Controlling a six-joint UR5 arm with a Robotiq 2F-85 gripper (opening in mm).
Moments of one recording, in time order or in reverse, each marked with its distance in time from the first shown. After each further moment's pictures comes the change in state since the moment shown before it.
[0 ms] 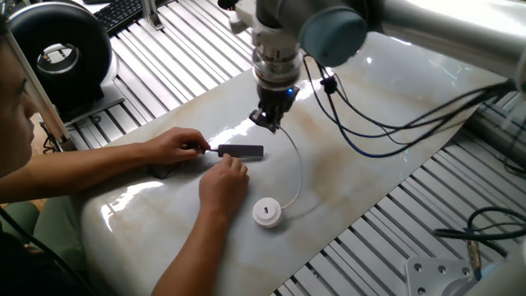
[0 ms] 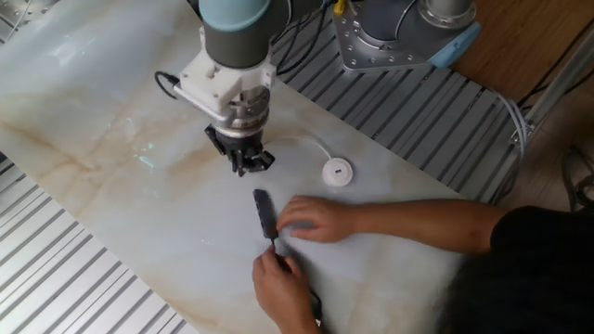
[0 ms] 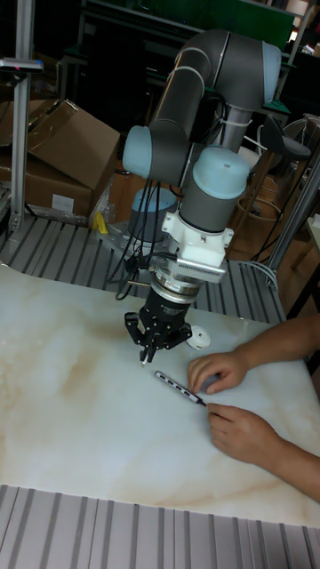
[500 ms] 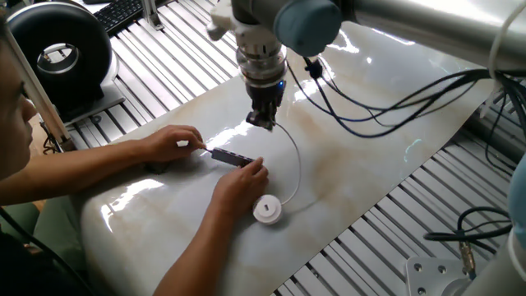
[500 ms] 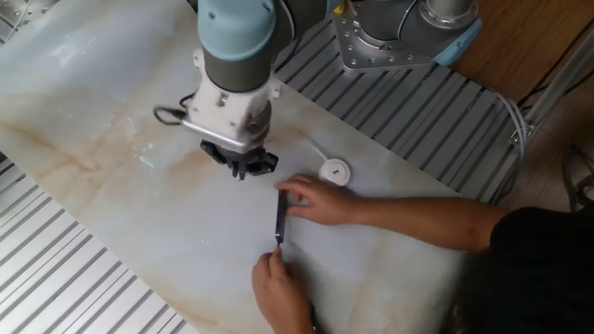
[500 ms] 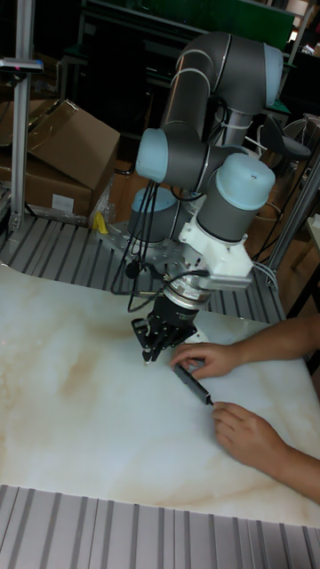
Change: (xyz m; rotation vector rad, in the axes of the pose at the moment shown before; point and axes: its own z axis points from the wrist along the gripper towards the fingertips) arm 0.000 0.004 -0.008 0.046 0.067 -0.332
